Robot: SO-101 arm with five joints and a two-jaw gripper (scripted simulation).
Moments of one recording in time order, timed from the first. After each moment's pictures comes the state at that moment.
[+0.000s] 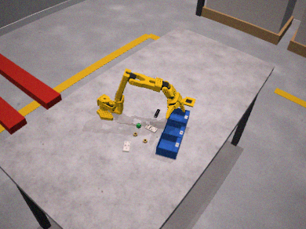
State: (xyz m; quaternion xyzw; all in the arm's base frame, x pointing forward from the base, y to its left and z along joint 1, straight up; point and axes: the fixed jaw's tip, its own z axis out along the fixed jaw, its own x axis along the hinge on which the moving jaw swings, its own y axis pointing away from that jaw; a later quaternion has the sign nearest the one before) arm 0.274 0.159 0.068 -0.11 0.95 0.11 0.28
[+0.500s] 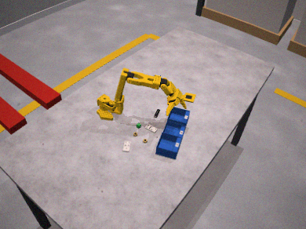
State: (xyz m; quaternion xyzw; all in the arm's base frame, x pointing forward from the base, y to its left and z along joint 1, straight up) arm 0.276 0.161 0.089 -0.10 0.94 0.13 0.31
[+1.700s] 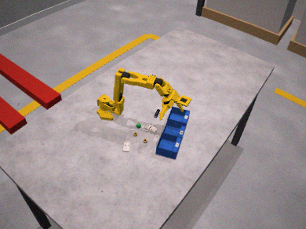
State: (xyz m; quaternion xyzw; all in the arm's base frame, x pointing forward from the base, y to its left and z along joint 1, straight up) arm 0.288 0.108 0.116 0.00 0.94 0.11 0.33
